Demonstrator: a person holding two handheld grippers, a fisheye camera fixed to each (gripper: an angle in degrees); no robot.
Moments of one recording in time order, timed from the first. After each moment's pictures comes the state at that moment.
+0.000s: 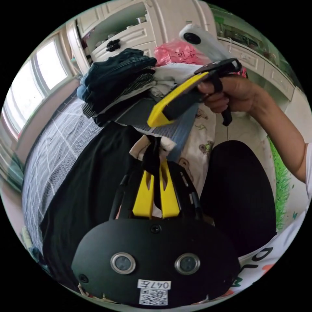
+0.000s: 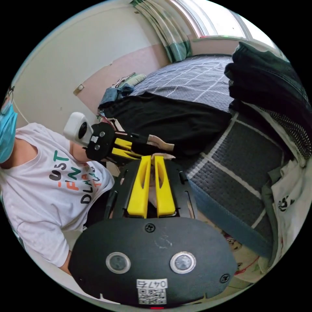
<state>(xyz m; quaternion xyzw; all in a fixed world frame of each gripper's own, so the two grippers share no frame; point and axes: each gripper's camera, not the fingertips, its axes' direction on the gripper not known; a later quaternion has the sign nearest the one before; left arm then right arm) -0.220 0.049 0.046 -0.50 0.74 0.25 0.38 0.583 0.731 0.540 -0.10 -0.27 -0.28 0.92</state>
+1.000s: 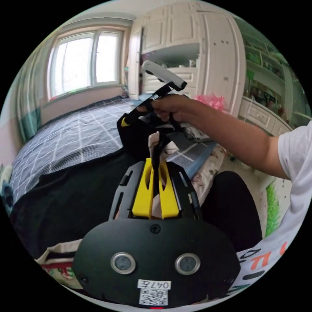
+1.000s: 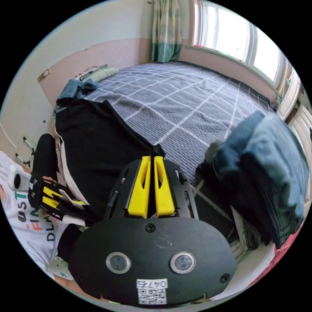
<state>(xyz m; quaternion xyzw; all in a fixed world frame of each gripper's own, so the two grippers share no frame) -0.430 0.082 0.226 -0.55 0.66 0.06 0.51 0.296 0.539 0.616 -0.10 -0.12 -0.38 0.91</state>
